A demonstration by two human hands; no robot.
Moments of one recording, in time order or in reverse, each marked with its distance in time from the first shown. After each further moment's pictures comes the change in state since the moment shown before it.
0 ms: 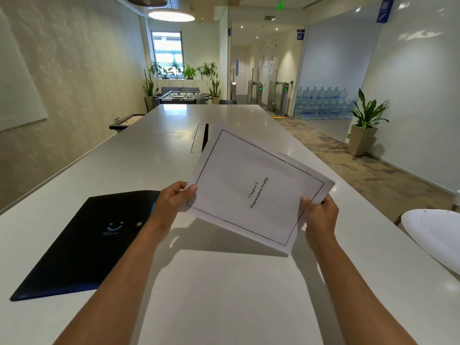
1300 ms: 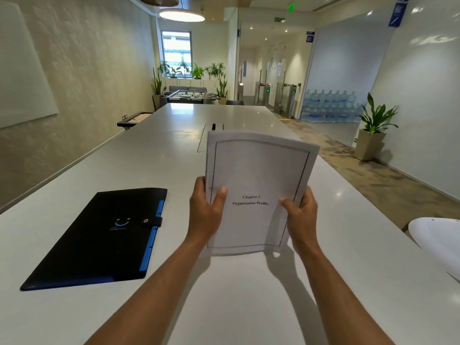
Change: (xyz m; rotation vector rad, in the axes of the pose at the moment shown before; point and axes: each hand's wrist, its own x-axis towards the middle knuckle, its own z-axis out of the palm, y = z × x) left_hand -0.022 0.005 0.070 0.078 0.278 0.346; right_hand -0.039 -0.012 0.039 -0.090 -0.314 -0.199
